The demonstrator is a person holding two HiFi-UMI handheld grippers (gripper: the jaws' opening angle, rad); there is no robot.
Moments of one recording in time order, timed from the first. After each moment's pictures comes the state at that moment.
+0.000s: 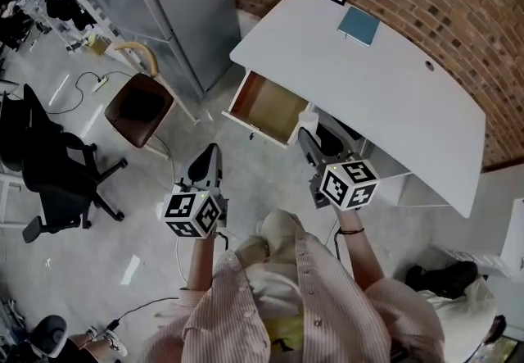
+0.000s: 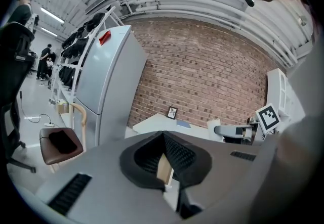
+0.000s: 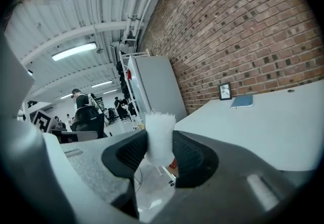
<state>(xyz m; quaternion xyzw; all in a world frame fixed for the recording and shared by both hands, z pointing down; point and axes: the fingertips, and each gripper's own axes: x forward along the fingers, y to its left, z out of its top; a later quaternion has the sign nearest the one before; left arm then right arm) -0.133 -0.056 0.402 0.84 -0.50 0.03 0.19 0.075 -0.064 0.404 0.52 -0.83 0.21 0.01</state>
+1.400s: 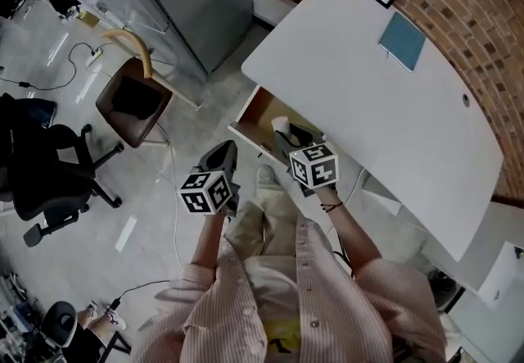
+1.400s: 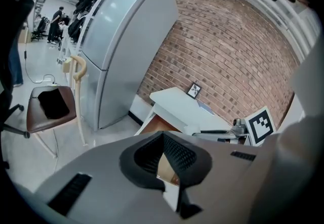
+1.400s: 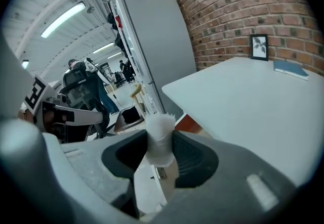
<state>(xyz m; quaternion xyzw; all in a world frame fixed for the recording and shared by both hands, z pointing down) -0.124 -0.232 0.553 0.78 -0.49 0.10 0.37 0.003 -0.256 0.580 0.42 -0.83 0.30 0.22</state>
